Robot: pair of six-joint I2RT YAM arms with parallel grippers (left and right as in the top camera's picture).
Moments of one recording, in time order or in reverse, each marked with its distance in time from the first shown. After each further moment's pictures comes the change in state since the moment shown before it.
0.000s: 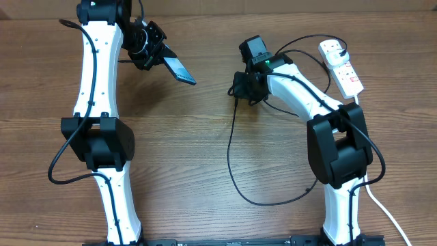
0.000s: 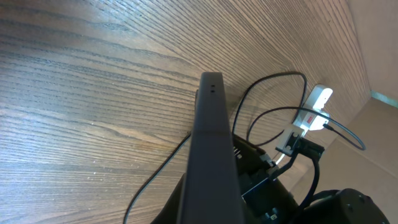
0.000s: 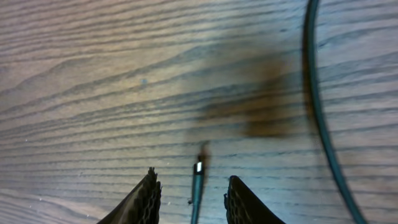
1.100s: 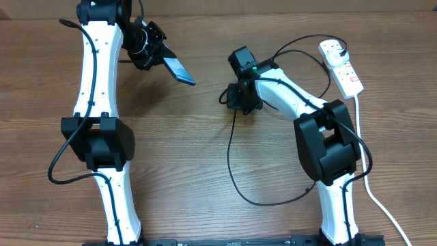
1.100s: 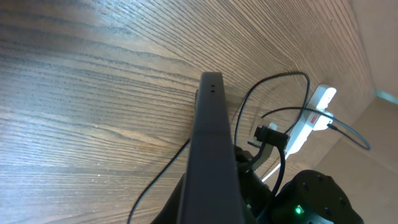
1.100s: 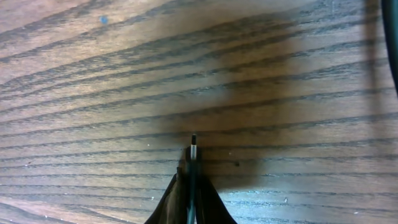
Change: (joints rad) left arm 0.000 0.000 0.000 0.000 -0.010 0.024; right arm 0.052 0.067 0.010 -0.073 0.029 0.024
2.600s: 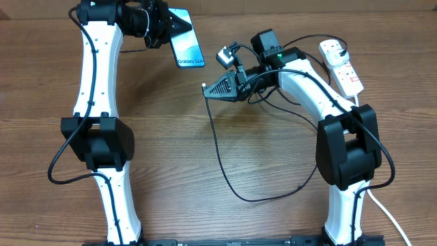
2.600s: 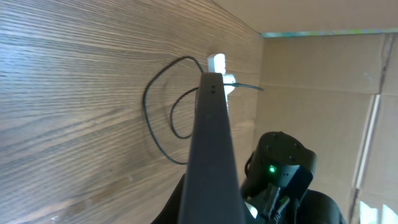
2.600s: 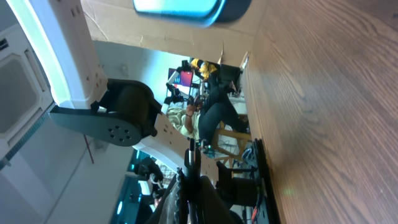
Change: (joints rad) left arm 0.002 0.000 0.000 0.305 0.386 0.189; right arm -0.113 -0.105 0.005 0.030 -1.437 -0.446
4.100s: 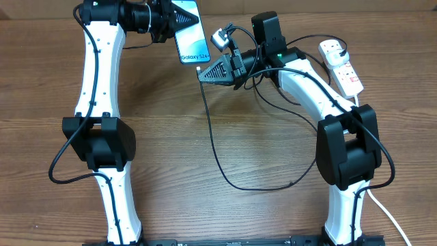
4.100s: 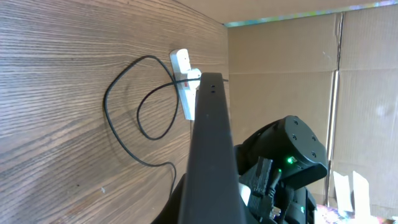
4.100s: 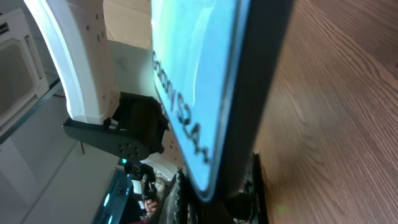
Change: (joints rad) left arm -0.008 0.000 0.000 0.093 0.130 0.000; right arm 0.000 0.000 0.001 0.529 -0.001 0.448
